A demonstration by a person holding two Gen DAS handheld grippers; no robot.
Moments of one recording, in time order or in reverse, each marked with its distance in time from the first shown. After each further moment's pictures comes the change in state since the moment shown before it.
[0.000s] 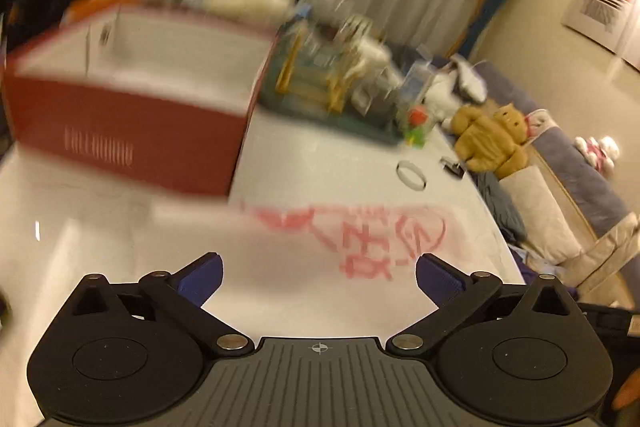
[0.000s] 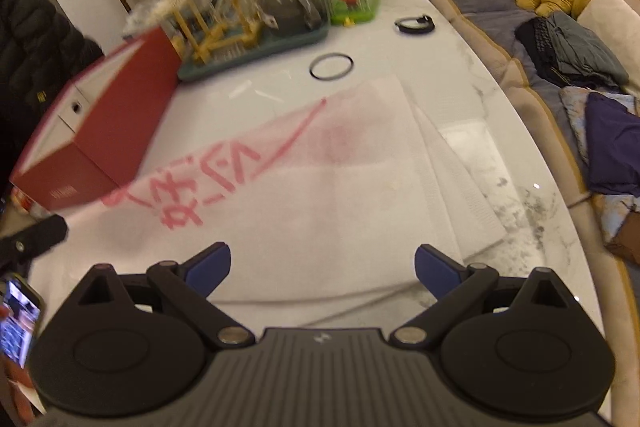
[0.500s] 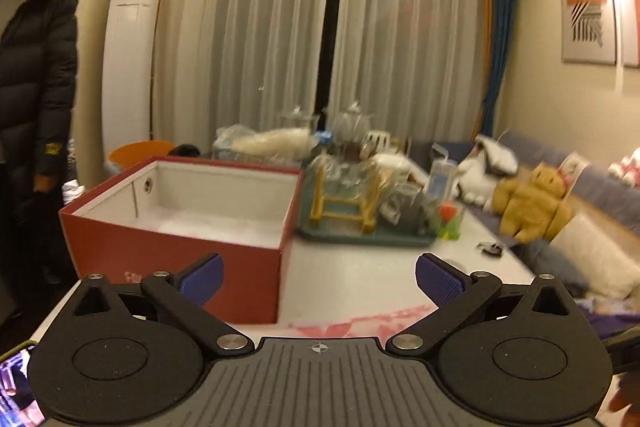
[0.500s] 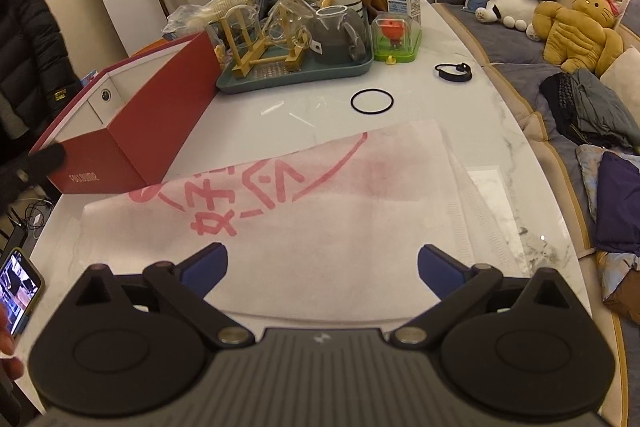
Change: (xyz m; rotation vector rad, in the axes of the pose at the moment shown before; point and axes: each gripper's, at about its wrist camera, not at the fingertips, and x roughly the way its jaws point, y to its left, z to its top) left arm -0.044 -0.029 -0.011 0.222 -0.498 0.135; right arm -0.007 0.029 0.002 -0.143 -0.062 0.003
